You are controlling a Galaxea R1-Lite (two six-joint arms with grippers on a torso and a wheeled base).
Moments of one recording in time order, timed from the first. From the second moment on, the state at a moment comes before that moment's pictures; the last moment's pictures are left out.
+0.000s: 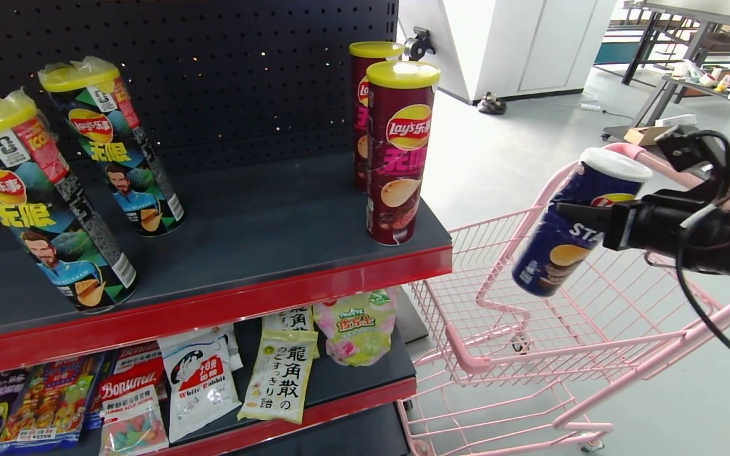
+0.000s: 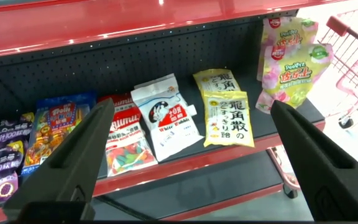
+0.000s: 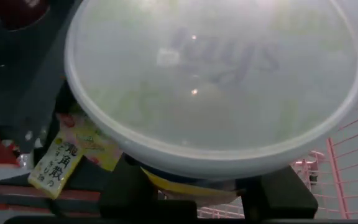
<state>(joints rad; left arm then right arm) -0.04 0.06 -0.08 0.12 0.04 0.01 0.09 1.52 -0.78 -0.51 0.30 0.03</state>
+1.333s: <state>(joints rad) -0.04 0.06 -0.08 0.12 0.02 0.02 0.36 1.00 -0.62 -0.10 0.14 -0.11</state>
